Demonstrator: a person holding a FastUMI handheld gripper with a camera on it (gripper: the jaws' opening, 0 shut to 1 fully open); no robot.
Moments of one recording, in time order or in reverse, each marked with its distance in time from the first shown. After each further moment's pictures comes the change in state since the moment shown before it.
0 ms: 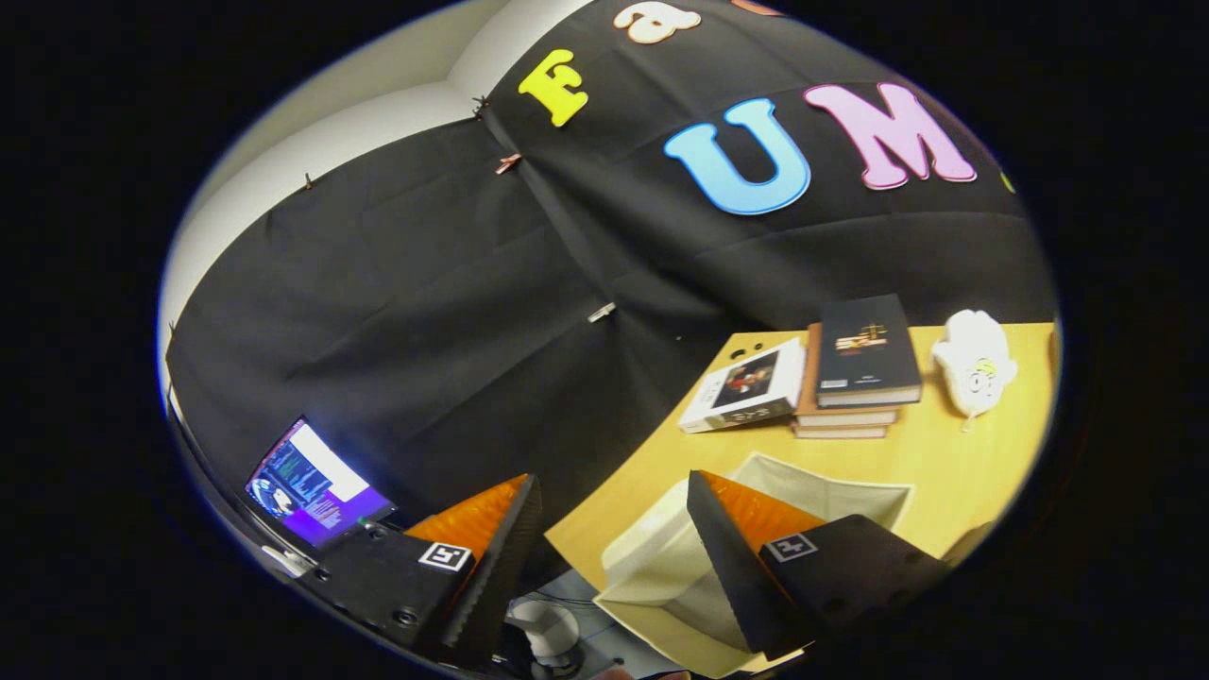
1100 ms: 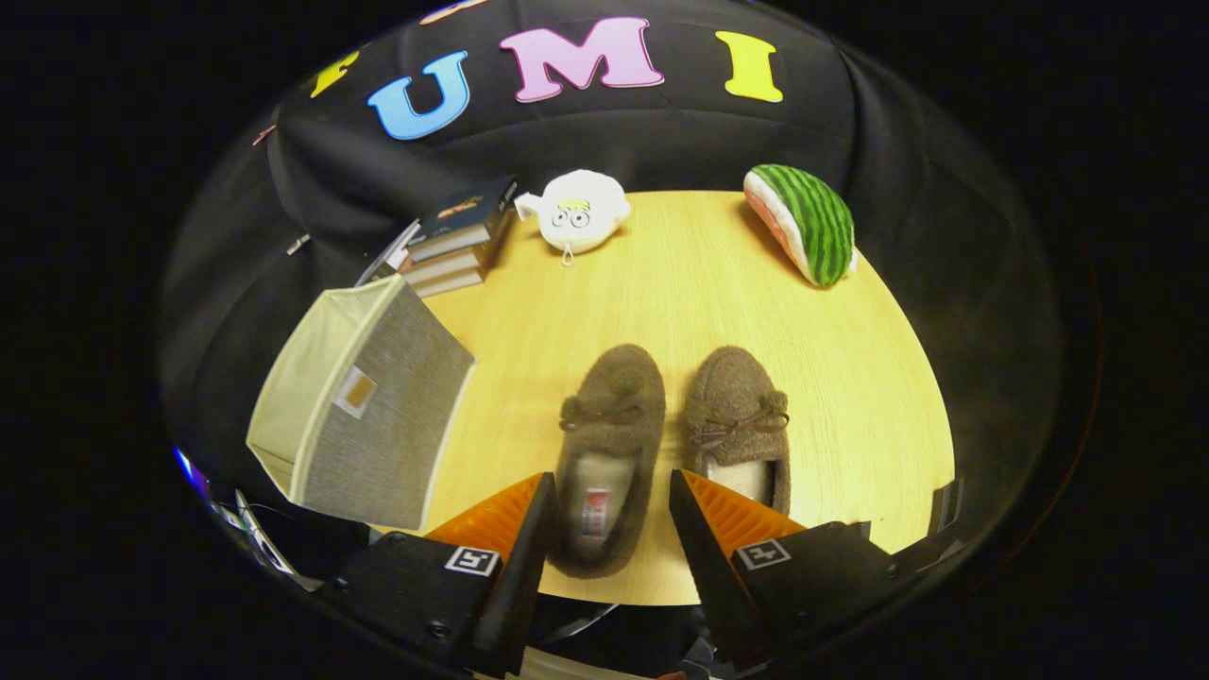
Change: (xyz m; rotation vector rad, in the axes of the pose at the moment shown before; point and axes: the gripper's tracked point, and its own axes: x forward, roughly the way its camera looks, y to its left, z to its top) arm -0.219 -0.307 -0.206 0.144 0.308 -0.775
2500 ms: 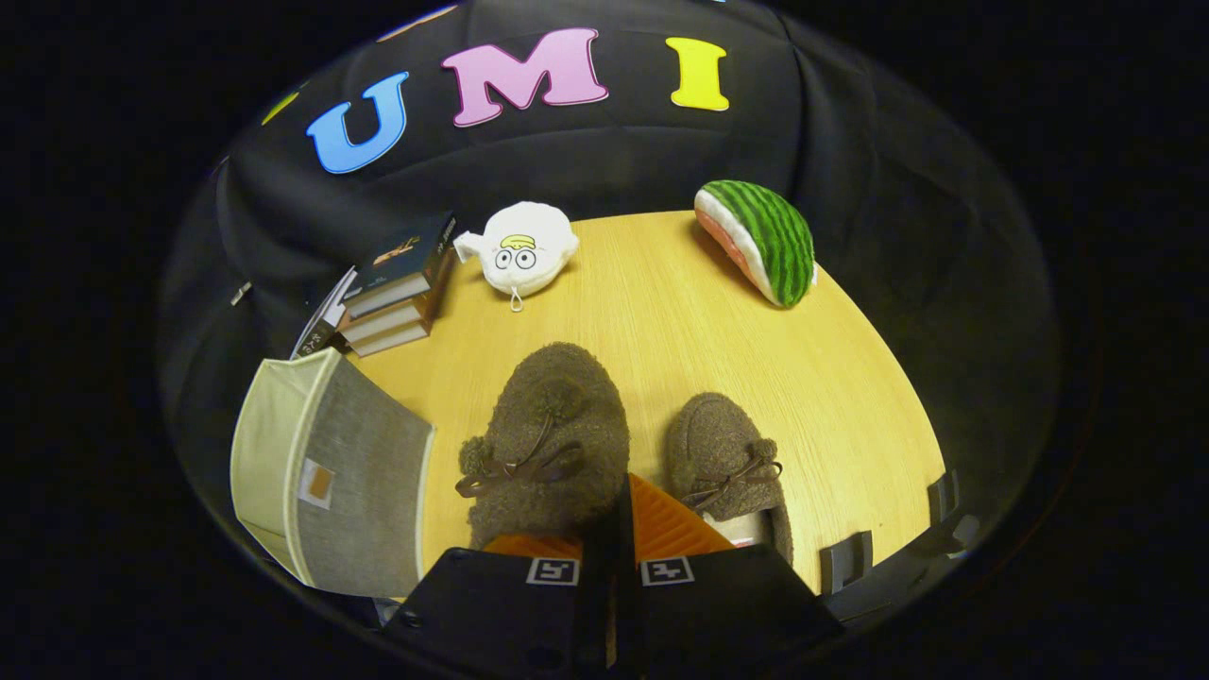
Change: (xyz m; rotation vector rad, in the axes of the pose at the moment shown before) arm -0.005 0.024 0.079 0.139 -0.104 -0.139
